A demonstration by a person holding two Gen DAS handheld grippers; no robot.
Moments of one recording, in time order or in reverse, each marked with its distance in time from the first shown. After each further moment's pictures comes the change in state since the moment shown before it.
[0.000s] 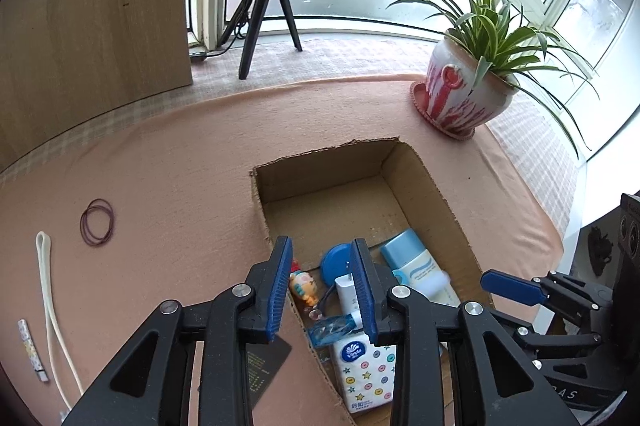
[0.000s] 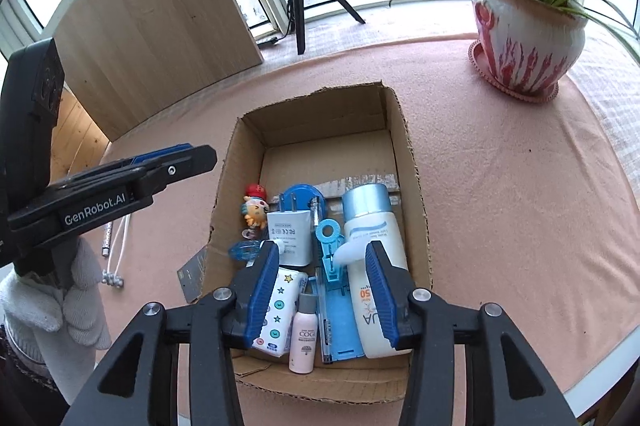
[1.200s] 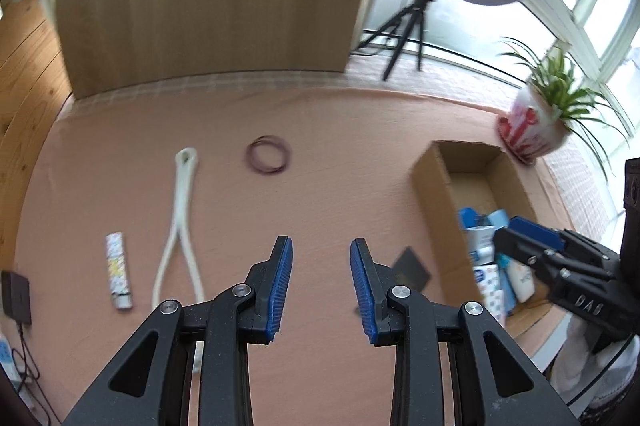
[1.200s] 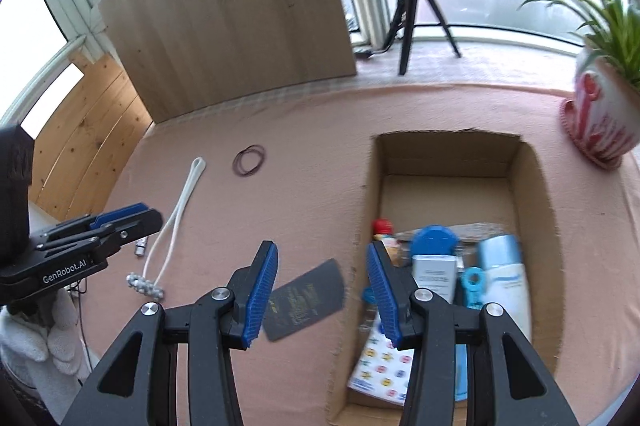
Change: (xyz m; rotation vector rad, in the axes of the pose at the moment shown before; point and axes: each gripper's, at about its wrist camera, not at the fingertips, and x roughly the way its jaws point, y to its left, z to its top) left arm -0.101 0.156 -0.084 -0.227 -0.055 0.172; right arm 0.033 0.120 0.011 -0.161 -0.043 0.079
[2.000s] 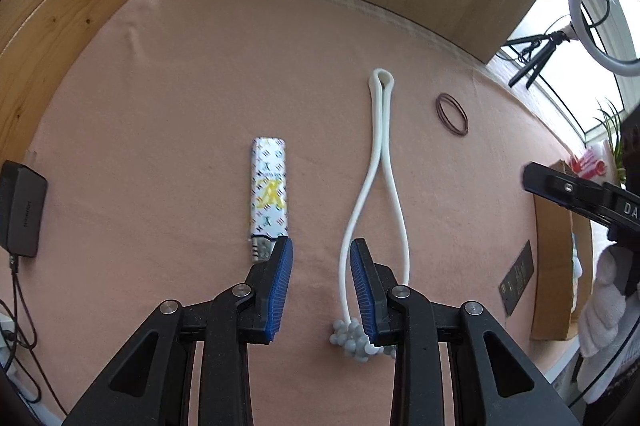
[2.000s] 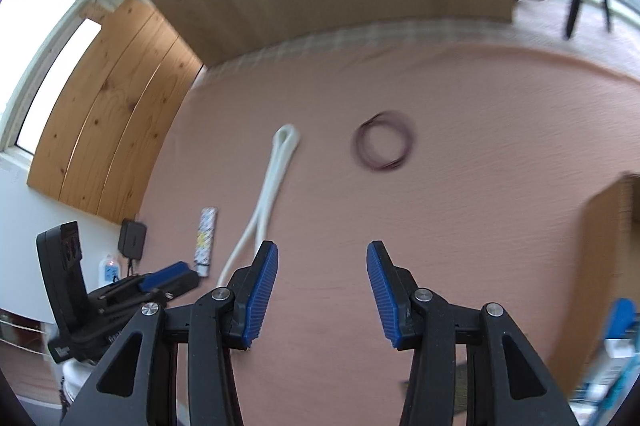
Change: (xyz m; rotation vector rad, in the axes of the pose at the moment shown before) left arm 0.034 0.177 -0.053 -0.285 0.136 0.033; right arm 0.142 0.108 0.050 -0.037 0.288 0.244
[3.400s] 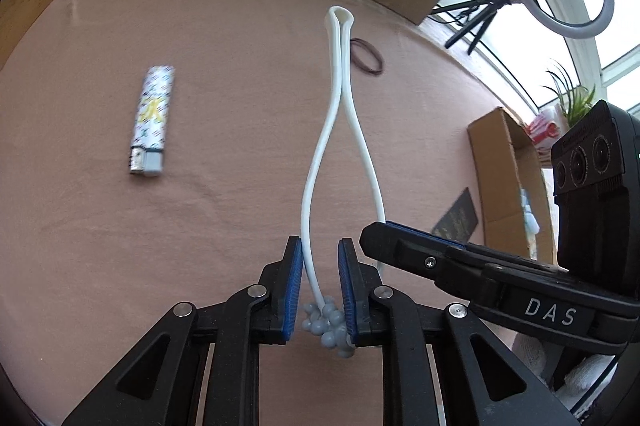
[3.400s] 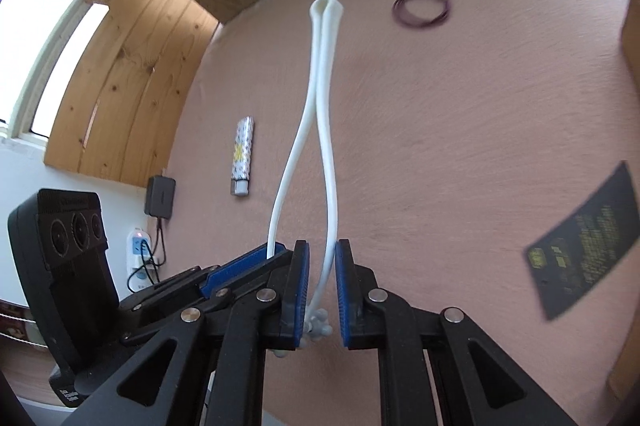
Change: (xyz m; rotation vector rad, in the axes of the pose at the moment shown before) left arm 0.011 -0.078 -0.051 0.033 0.028 -0.177; right arm 0.016 0.022 -0.091 0.135 0.043 0.111
